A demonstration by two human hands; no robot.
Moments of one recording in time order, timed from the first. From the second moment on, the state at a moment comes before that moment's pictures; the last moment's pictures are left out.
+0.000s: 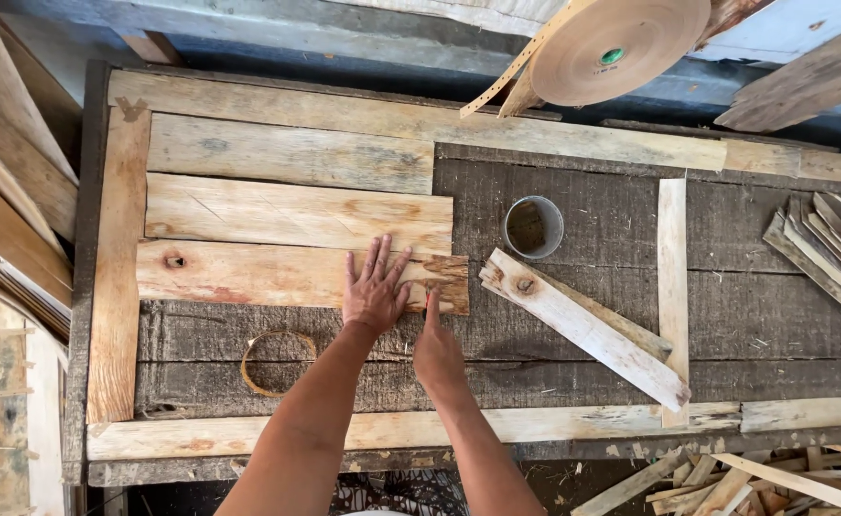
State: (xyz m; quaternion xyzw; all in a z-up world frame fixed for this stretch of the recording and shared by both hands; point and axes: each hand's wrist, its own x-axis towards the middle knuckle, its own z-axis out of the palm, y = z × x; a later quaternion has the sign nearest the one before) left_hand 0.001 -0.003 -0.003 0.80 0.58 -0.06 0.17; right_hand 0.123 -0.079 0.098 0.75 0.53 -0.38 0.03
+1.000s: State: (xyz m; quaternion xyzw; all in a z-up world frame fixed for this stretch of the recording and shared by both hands) left_hand -0.001 -0.003 -0.007 0.80 0.58 -0.05 0.16; right_hand 0.143 -0.069 0.028 0.75 0.58 -0.30 -0.07
